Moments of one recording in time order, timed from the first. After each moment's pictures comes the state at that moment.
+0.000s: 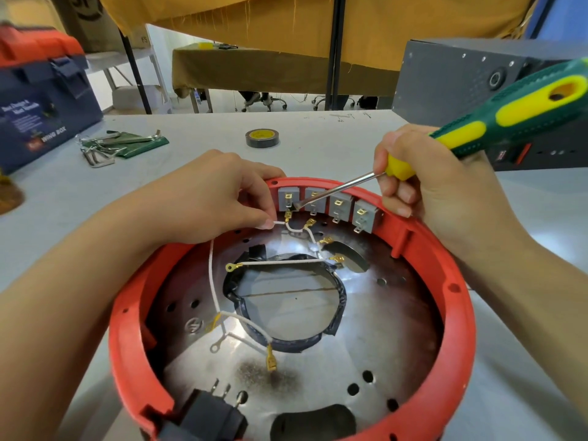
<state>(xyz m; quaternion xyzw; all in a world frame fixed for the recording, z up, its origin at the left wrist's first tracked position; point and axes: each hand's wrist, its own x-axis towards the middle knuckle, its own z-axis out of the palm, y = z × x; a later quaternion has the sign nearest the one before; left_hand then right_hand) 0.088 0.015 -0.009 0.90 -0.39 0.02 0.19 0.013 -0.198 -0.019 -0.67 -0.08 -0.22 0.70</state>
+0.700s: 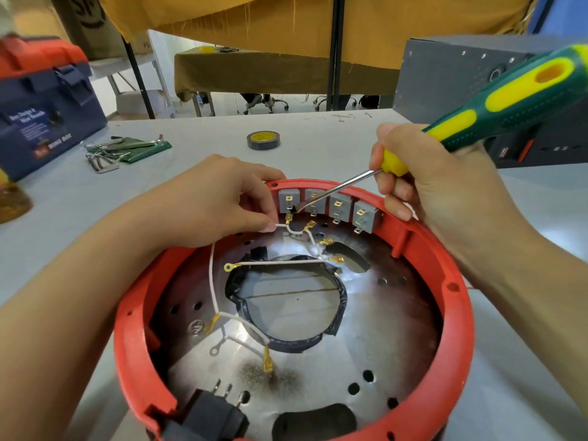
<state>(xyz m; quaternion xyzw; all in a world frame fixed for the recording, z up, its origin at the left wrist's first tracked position) 0.083 0.013 -0.006 0.91 -0.38 0.02 0.18 0.010 -0.197 -0.016 -0.68 -0.07 -0.23 0.70</state>
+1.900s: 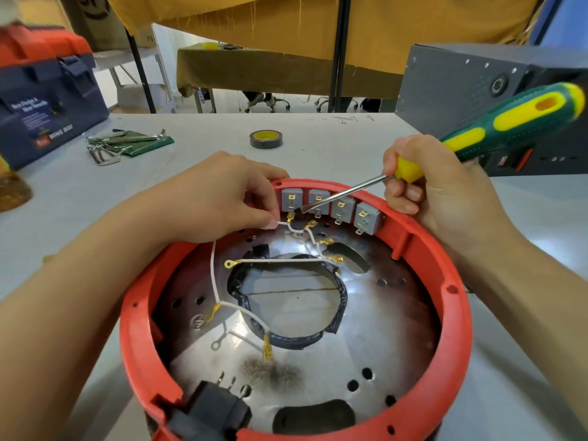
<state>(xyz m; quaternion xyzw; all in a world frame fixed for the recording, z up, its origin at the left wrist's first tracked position) 0.082 0.013 -0.005 0.91 -0.37 0.01 0.18 0.022 -0.206 -0.026 -0.63 -0.06 -0.20 0.75</state>
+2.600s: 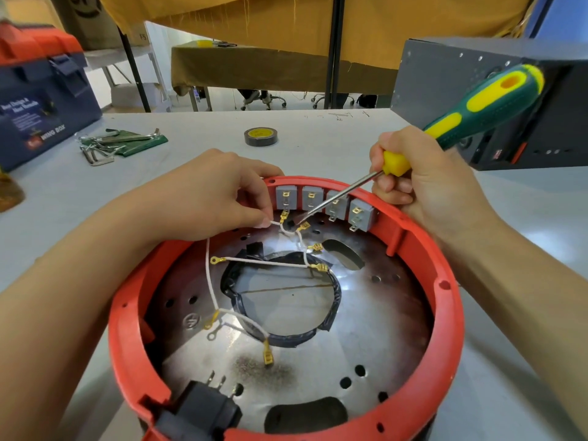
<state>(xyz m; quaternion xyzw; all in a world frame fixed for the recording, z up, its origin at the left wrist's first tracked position) 0.082 0.013 -0.005 0.91 -0.37 0.02 0.17 0.025 -0.203 -0.021 -0.61 -0.03 -0.18 0.77</state>
